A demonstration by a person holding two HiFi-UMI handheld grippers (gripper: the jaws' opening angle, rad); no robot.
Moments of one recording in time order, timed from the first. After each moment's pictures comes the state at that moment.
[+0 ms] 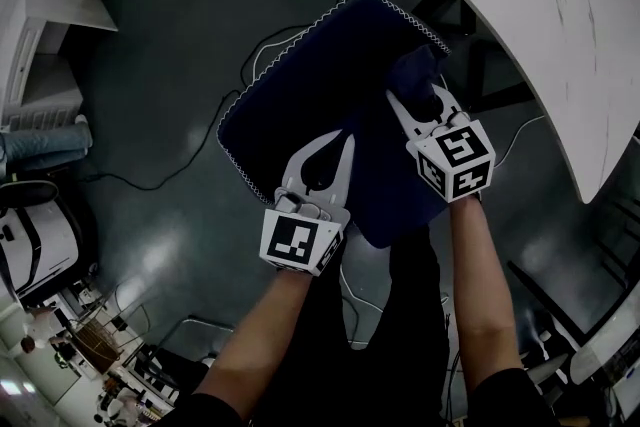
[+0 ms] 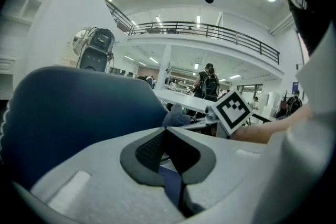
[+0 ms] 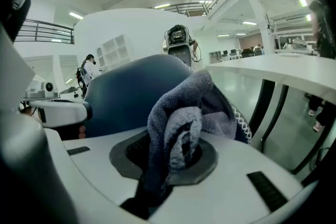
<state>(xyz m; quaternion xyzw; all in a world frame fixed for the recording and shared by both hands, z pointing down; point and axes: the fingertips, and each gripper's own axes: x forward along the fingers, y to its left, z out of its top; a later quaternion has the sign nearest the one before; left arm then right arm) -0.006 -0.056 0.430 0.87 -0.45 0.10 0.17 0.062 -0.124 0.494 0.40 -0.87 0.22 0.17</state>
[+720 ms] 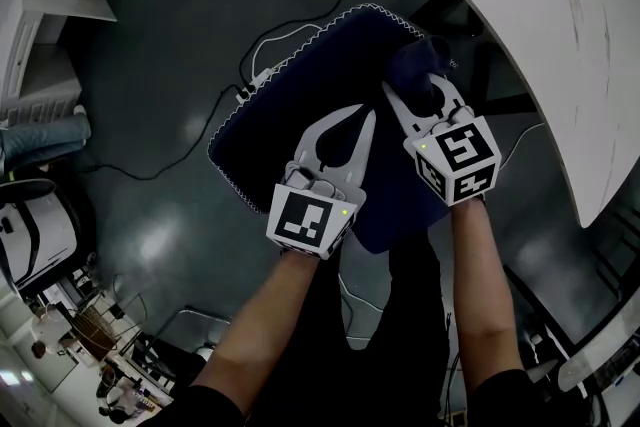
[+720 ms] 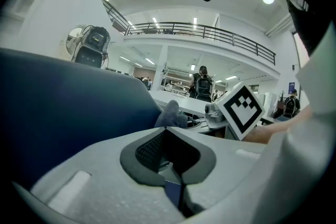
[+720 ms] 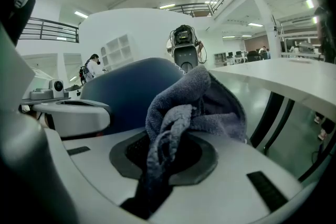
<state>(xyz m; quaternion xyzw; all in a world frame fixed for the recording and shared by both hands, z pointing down) 0.027 -0.116 0.434 0.88 -0.43 0.09 0.16 0.053 -0.164 0.484 0.38 -0.88 0.20 0.17</state>
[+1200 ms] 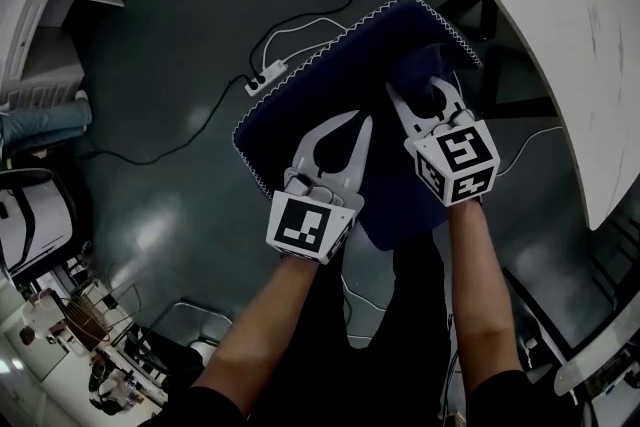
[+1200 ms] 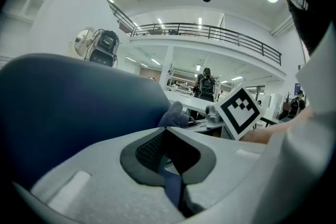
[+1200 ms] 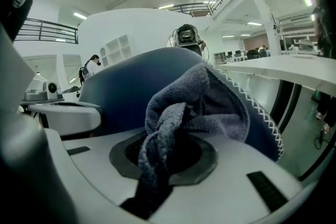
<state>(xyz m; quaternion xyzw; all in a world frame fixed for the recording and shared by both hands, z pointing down) -0.021 -0.098 0.438 0.87 -0.46 0.09 0.17 0.013 -0.154 0.492 0.39 -0.88 0.21 0.16</state>
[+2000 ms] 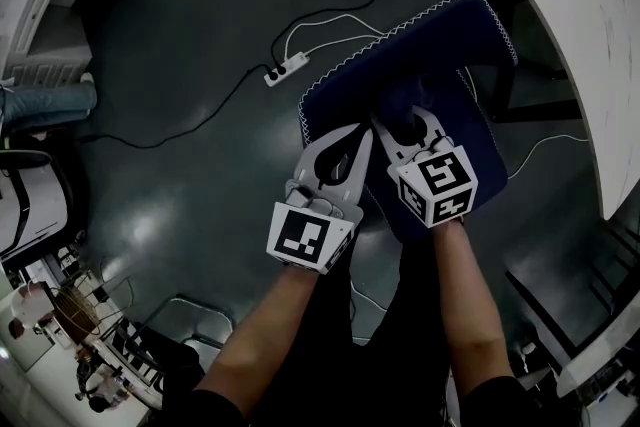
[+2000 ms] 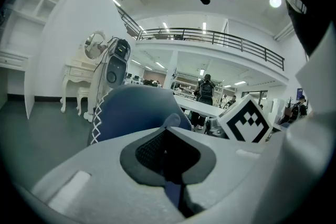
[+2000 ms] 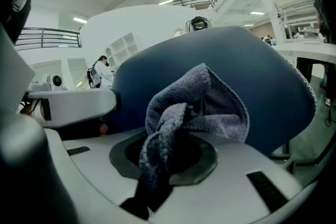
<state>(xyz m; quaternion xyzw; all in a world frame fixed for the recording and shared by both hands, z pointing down) -0.106 -0.043 0.420 0.86 -0.48 0.06 0.18 -0.096 -0.073 0.494 0.35 -0.89 0.25 0.16</state>
